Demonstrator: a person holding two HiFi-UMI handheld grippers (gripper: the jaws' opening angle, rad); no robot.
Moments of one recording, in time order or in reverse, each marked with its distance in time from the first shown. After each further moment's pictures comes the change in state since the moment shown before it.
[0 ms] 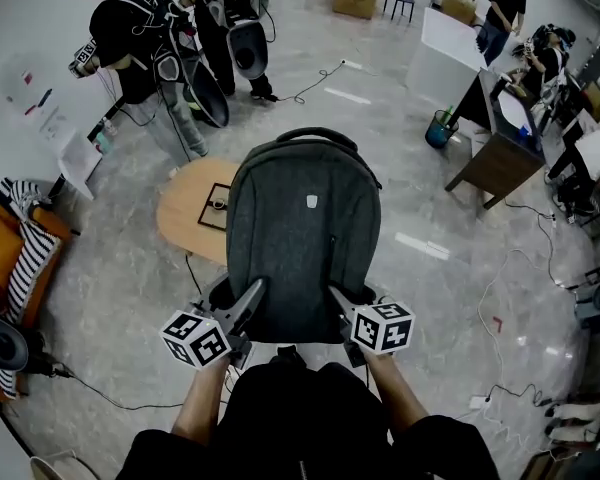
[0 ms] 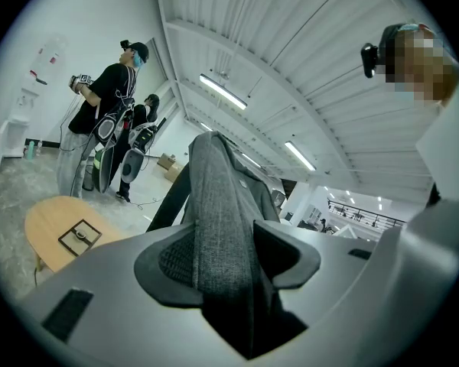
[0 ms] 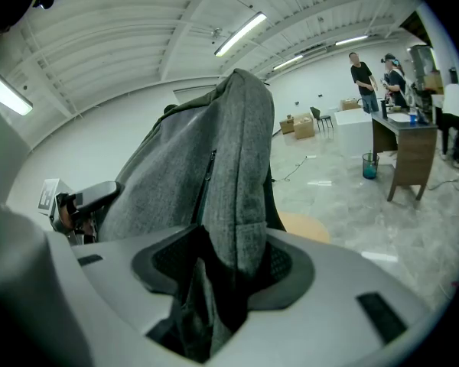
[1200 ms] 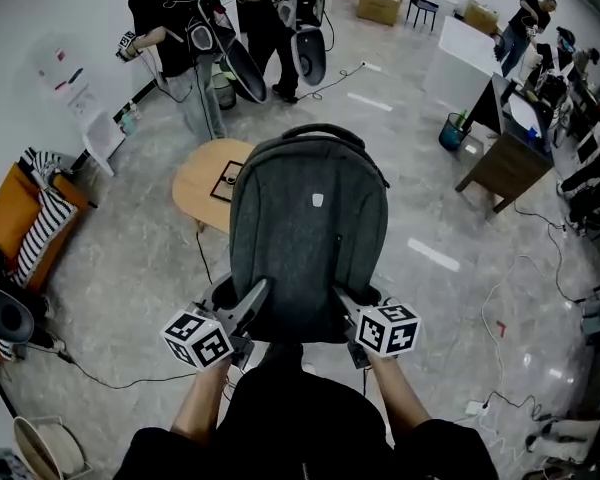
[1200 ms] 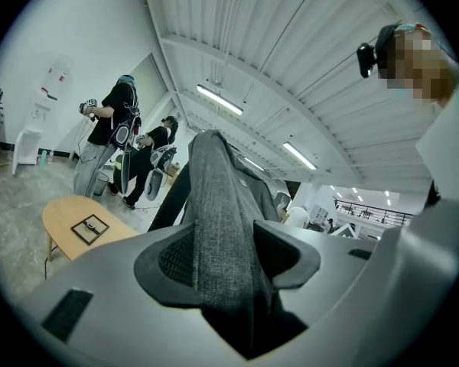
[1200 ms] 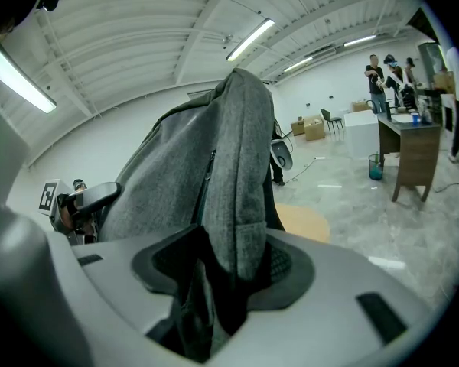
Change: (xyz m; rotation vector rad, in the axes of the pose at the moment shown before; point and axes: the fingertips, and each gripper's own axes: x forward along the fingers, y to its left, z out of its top) left arm -0.070 -0.095 -0.062 0.037 -0.053 0.061; right arm -0.097 0.011 -0.062 -0.047 -0.014 0.083
